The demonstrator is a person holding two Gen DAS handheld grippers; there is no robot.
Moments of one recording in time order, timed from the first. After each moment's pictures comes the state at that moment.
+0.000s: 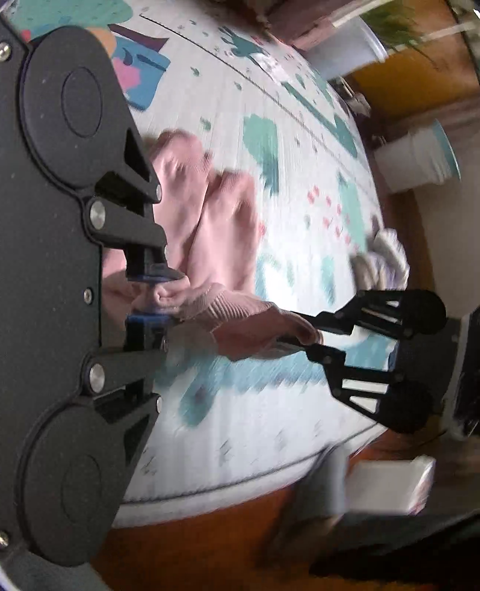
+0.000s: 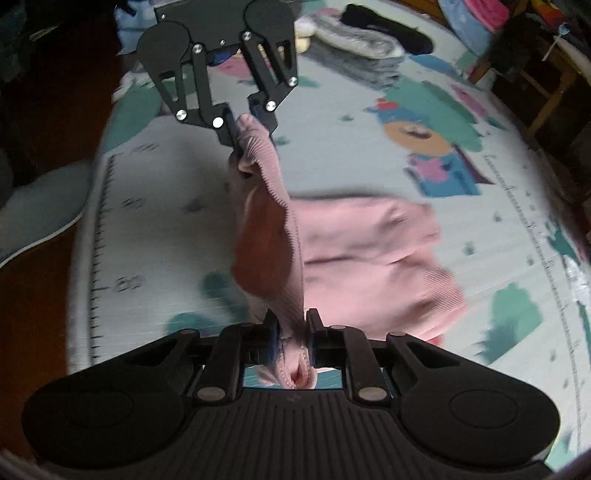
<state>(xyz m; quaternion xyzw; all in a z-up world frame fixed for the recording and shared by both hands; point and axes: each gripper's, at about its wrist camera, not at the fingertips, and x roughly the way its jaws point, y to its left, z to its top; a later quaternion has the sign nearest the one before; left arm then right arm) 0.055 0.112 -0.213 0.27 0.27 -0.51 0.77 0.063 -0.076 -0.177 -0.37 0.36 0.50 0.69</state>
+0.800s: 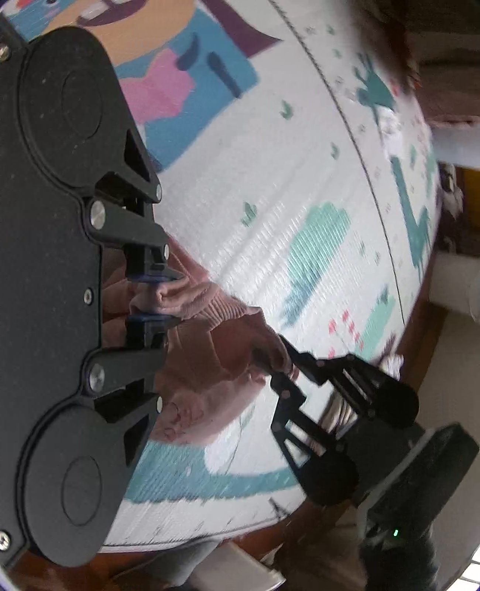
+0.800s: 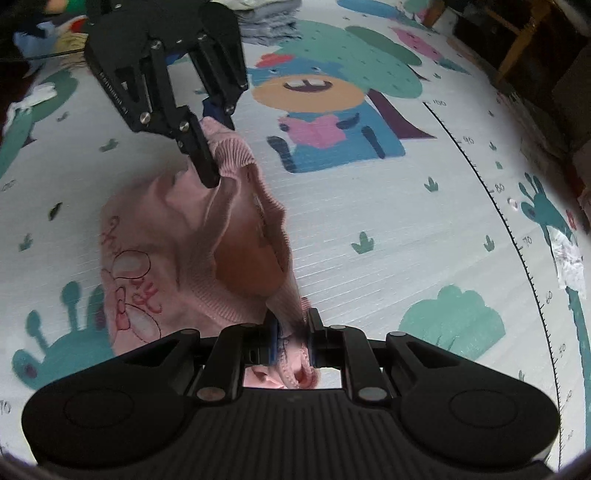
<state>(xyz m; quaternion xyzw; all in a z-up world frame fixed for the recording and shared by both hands) 0.251 0.126 -0.253 0.07 0.41 -0.44 0.80 0.264 -0.050 -0.219 -0.36 0.43 0.45 0.69</state>
